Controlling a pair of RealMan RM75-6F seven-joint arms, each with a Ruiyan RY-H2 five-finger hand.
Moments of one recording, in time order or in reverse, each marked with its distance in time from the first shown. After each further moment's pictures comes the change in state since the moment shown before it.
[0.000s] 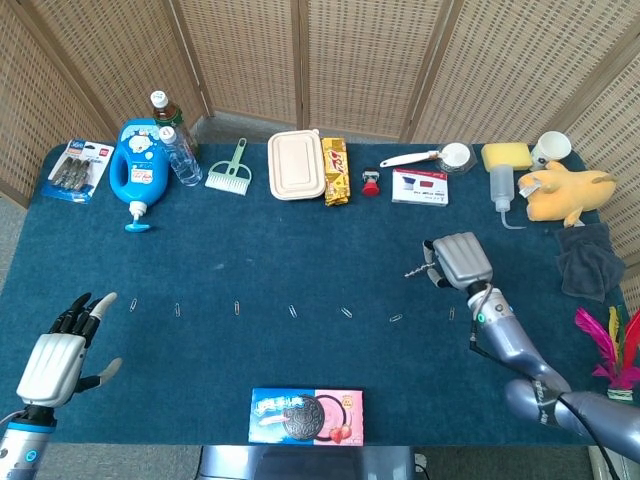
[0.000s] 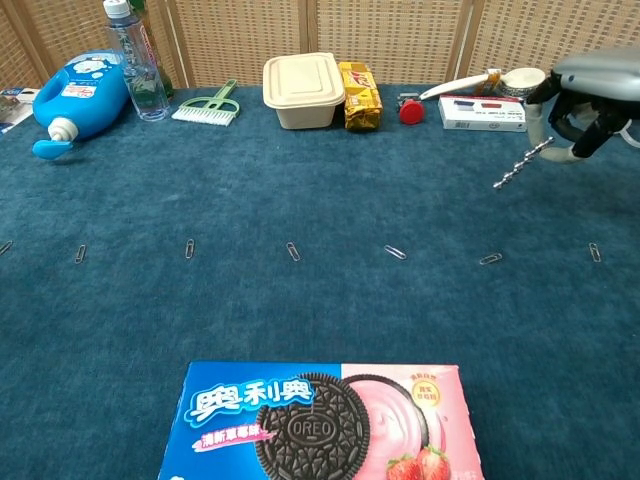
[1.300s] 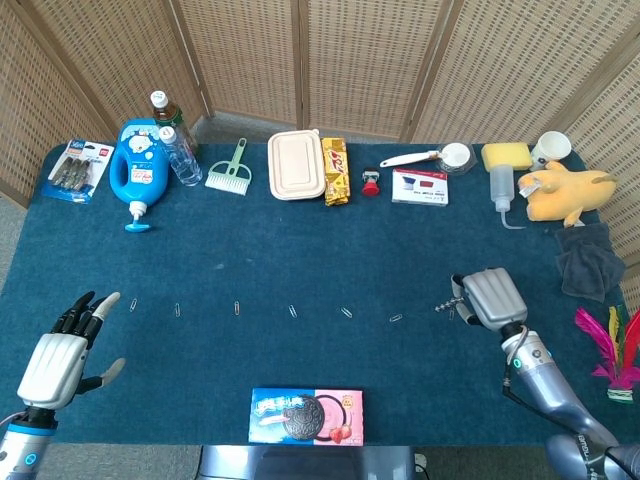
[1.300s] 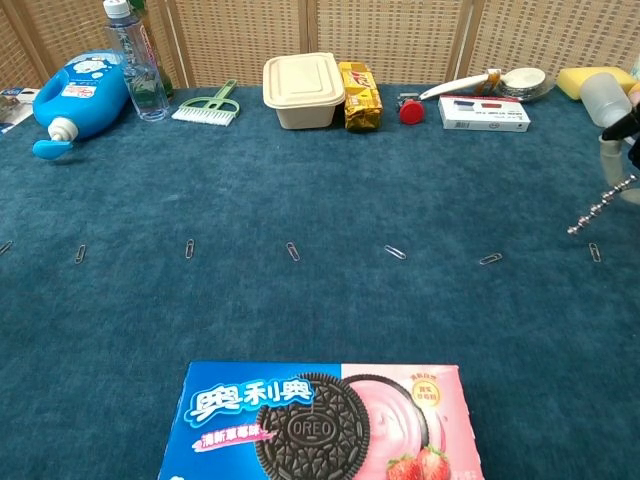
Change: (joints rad) left arm -0.001 0.014 0.006 -0.026 0.037 0.016 0.001; right arm -0.159 0.126 -0.114 -0.170 -0.111 0.133 -0.024
